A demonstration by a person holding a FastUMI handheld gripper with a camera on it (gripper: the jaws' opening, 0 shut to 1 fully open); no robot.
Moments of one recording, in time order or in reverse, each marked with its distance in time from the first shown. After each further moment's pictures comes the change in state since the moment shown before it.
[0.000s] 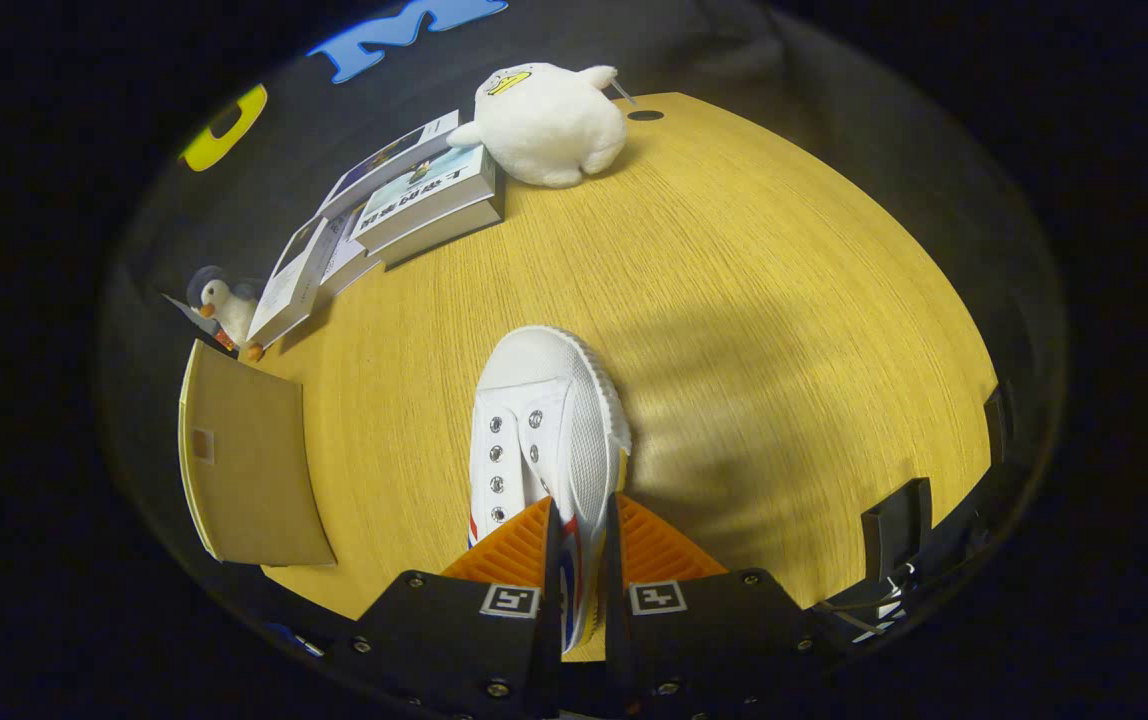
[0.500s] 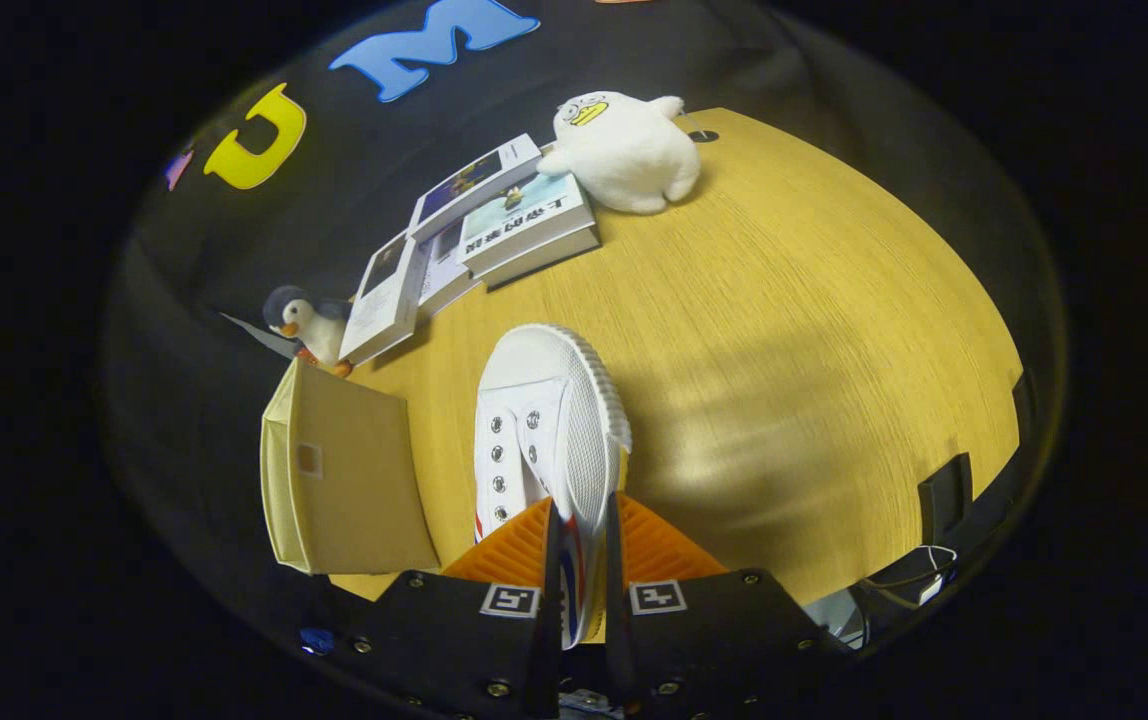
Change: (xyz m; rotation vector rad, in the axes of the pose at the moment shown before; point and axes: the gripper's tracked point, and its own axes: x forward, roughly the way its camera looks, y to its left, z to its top) arm -0.047 0.087 0.006 0.008 -0.037 0.178
